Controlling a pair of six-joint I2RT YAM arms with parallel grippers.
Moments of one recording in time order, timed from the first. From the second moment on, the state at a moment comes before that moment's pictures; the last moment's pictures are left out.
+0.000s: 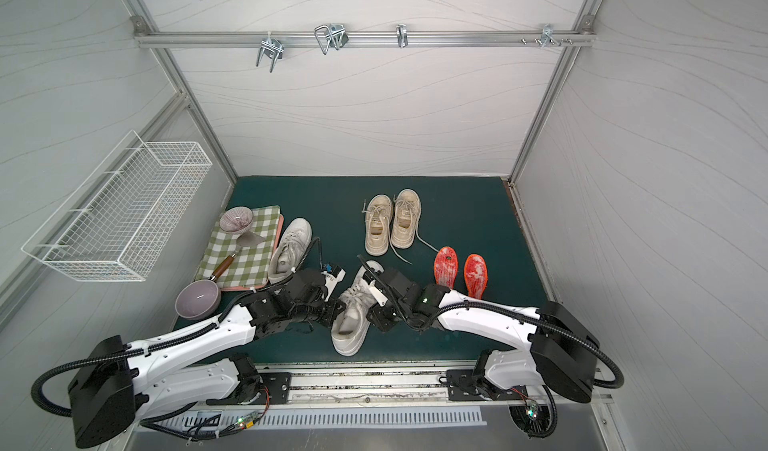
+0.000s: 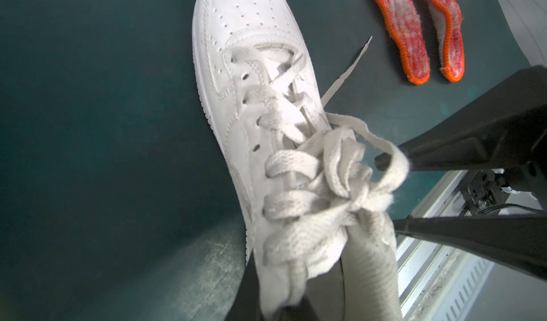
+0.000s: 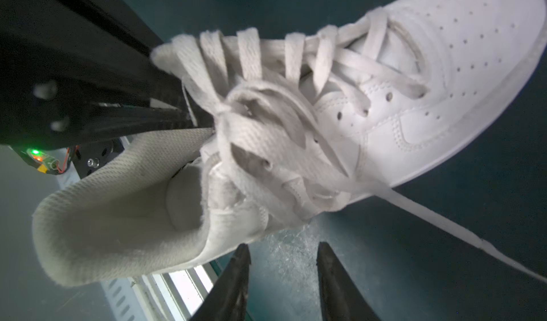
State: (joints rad) left arm -0.83 1.07 0.57 -0.38 0.12 -0.44; right arm 1.08 1.30 0.74 -0.34 -0.15 0.32
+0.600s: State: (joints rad) left arm -0.83 1.09 0.56 -0.35 0.13 -0.45; right arm 1.11 1.43 0.82 -0.32 -0.12 0.32
